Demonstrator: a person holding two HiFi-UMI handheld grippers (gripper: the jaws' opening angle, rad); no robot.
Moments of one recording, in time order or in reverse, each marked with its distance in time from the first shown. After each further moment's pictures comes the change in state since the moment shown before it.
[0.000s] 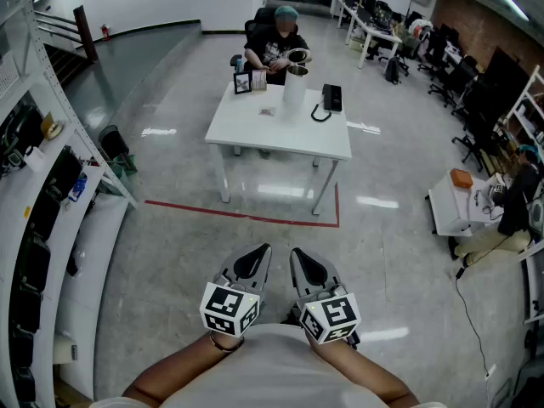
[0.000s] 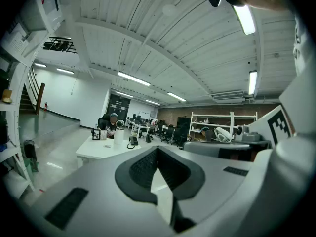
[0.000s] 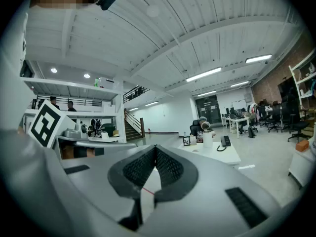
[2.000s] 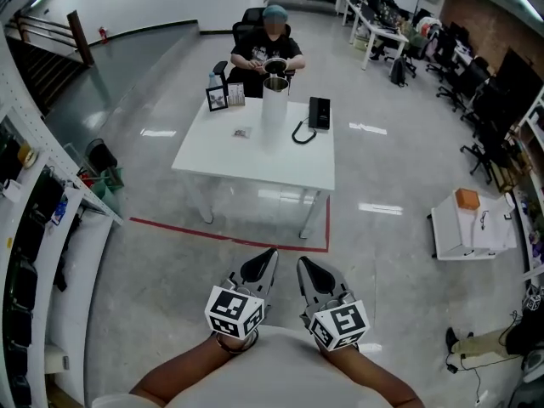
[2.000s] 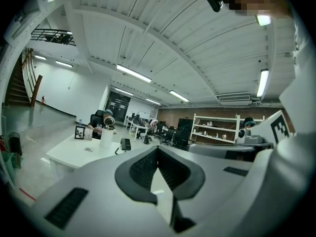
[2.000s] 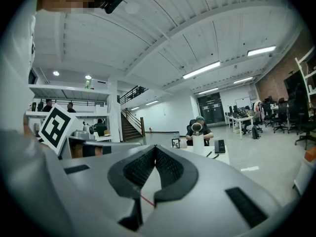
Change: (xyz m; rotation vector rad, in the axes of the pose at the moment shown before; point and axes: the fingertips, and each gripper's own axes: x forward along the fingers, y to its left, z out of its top) left arm 0.274 -0.012 0.014 -0.048 -0.013 -0.009; right arm 0.077 -0.254 0.025 -0.004 0.014 0.055
